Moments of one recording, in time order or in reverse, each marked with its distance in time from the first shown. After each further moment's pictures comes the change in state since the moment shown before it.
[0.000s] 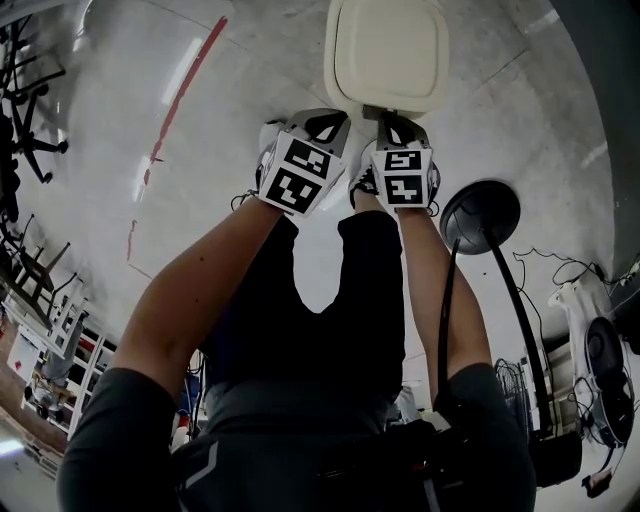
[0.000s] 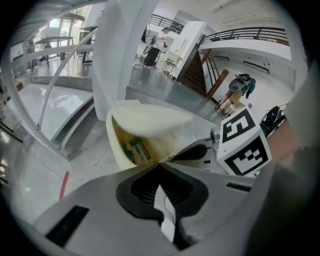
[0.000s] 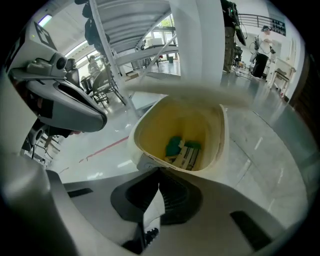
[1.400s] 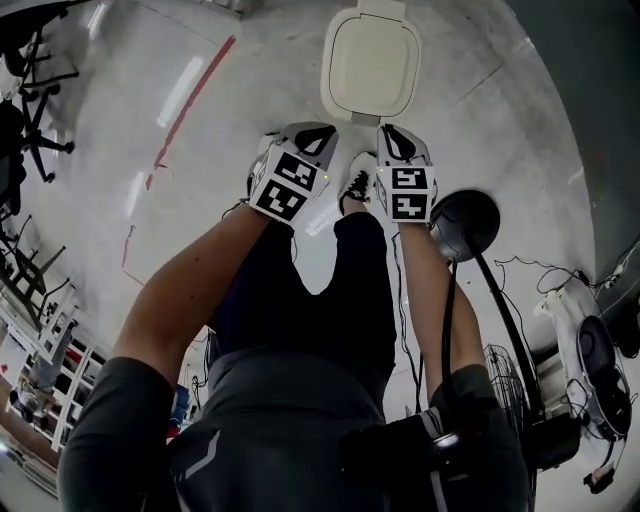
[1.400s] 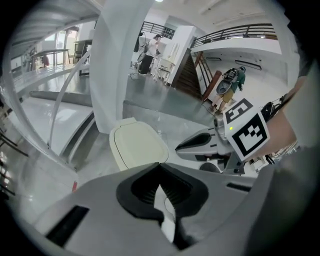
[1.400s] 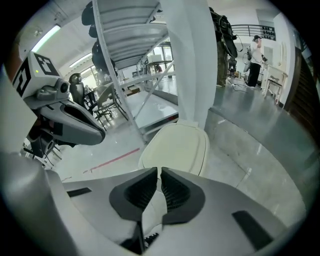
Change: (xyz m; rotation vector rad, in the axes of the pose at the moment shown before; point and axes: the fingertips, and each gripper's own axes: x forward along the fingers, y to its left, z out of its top) left arm -0.070 -0.024 0.034 0.070 -0.056 0.013; right arm -0.090 -0.004 0.053 0.003 -0.157 -0.004
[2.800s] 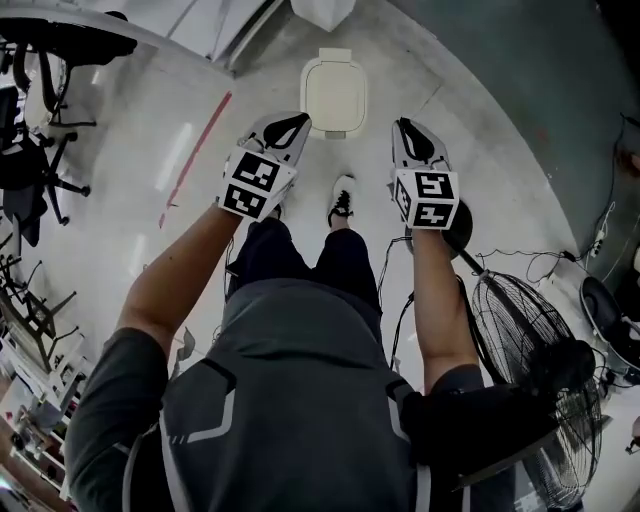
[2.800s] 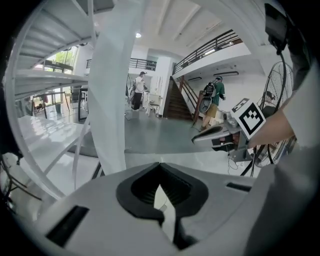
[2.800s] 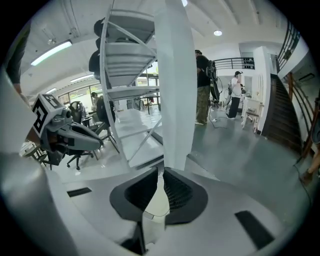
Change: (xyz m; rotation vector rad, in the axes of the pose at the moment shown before) left arm -0.206 -0.058 0.167 0.211 -0.342 0.041; right arm -0.262 -0.013 0.165 -0.006 -0.334 -0.159
